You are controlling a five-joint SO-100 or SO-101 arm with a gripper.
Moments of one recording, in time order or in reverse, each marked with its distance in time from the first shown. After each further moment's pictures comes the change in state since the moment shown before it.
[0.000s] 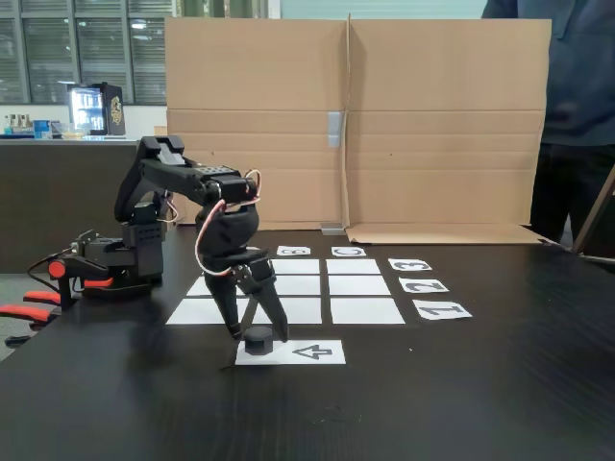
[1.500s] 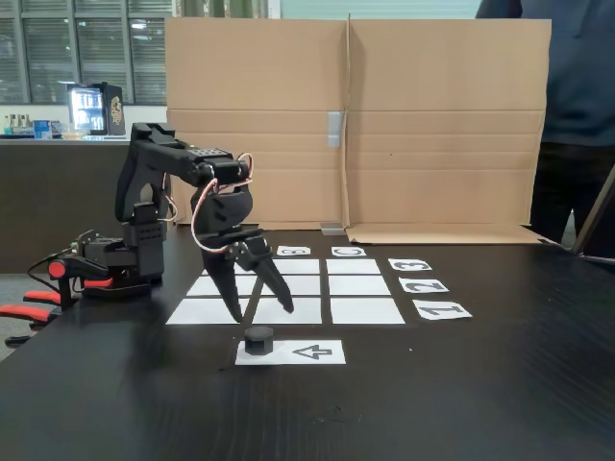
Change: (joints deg) arm -1.2 13.9 16.6 -8.2 1.1
